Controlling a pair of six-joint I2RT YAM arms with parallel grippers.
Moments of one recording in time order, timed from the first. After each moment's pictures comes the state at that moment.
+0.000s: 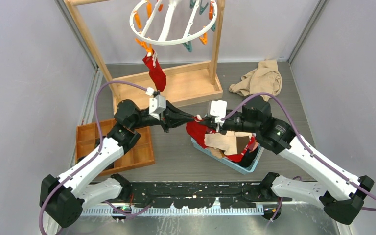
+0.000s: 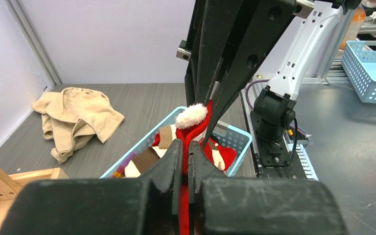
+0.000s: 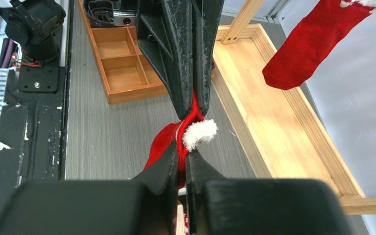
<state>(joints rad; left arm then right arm) -0.59 1.02 0.79 0.48 0.92 -0.11 0.81 0.98 1.09 -0.35 -0.49 -0.46</state>
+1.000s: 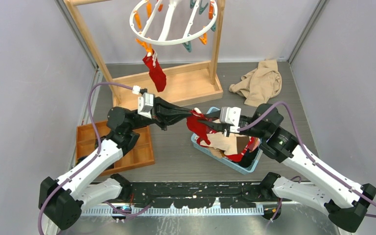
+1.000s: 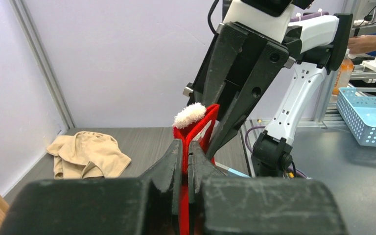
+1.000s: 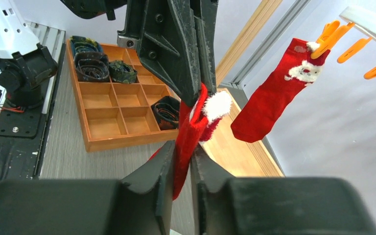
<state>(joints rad) -0.59 1.00 0.76 0.76 0.86 -0.31 0.80 0.87 0.93 0.00 -0.54 -0.43</state>
